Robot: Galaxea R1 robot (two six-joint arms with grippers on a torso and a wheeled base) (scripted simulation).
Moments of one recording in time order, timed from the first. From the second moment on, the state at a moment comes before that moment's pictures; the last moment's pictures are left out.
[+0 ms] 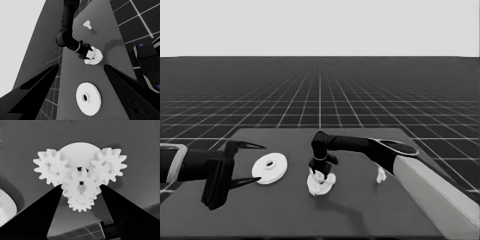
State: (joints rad) left arm -0.34 1.75 -0.42 0.31 0.68 0.35; right arm -0.10 3.08 -1.77 -0.28 -1.50 1.84
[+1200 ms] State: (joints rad) left arm -0.34 1.75 -0.42 0.31 0.68 0.35; right arm -0.11 3.08 -1.77 -0.28 -1.50 2.09
